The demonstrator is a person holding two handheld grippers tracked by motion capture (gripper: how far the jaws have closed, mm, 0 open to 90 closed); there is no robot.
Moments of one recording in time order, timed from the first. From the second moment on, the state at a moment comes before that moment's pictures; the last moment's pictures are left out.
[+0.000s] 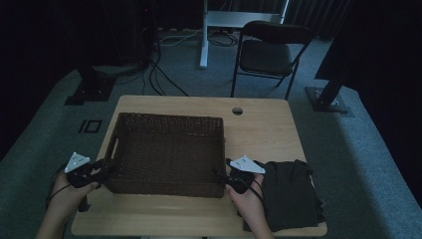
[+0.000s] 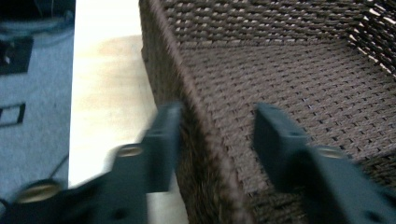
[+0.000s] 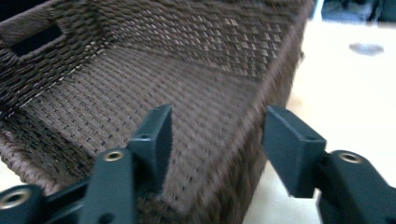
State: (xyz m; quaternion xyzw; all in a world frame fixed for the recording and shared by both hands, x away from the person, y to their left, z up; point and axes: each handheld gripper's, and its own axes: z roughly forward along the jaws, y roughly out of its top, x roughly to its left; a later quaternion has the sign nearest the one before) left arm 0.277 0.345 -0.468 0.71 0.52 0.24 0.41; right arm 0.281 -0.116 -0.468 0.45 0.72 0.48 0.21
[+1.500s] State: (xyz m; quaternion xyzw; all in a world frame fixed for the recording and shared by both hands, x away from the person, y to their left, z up) left arm 0.288 0.289 -0.418 0.73 0.46 0.22 0.45; right arm 0.288 -0.138 -0.434 0.39 0.73 0.51 0.25
